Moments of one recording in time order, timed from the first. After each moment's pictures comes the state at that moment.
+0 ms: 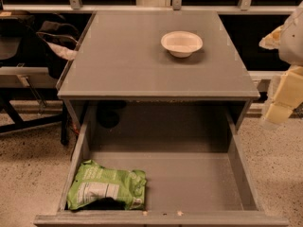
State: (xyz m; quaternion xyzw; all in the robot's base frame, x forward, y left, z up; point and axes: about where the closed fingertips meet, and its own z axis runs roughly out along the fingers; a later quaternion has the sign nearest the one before) arm 0.438 -0.217 0.976 -0.60 0.78 -0.03 0.16
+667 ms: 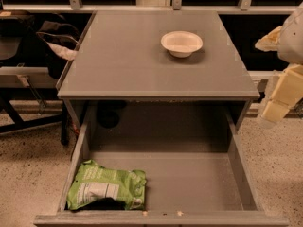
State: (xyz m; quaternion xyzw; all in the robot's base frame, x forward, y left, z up) arm 0.440 -0.212 0.974 -0.60 0.78 0.00 0.17
